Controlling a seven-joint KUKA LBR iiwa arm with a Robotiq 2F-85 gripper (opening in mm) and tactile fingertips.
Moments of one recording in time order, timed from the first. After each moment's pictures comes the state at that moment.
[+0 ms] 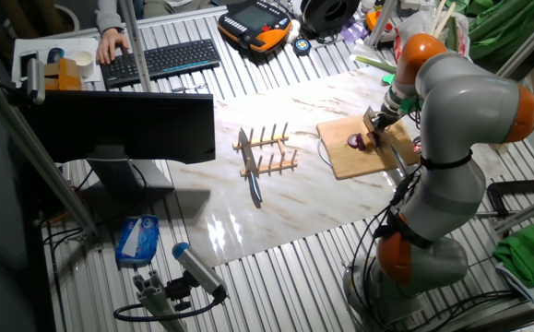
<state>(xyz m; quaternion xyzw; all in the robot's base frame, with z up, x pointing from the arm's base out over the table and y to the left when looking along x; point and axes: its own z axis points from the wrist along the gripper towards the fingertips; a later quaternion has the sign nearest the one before) 0.495 -0.228 0.095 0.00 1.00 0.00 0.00</state>
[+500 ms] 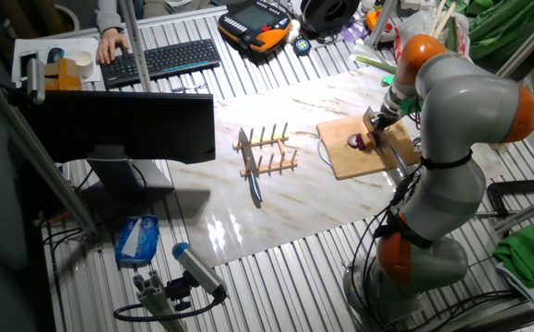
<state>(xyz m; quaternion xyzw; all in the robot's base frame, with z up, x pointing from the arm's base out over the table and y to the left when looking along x) 0.495 -0.228 0.092 0.00 1.00 0.00 0.00</state>
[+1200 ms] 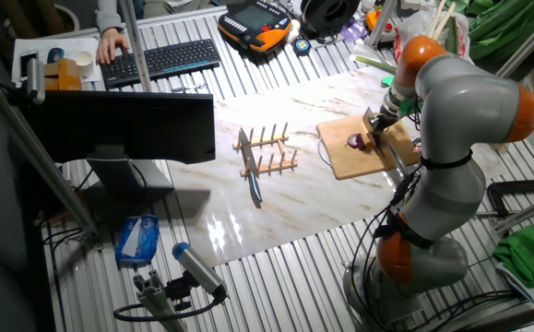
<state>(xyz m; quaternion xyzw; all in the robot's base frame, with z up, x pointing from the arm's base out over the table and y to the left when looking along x) 0.495 -0.226 0.089 0.00 1.00 0.00 0.00</state>
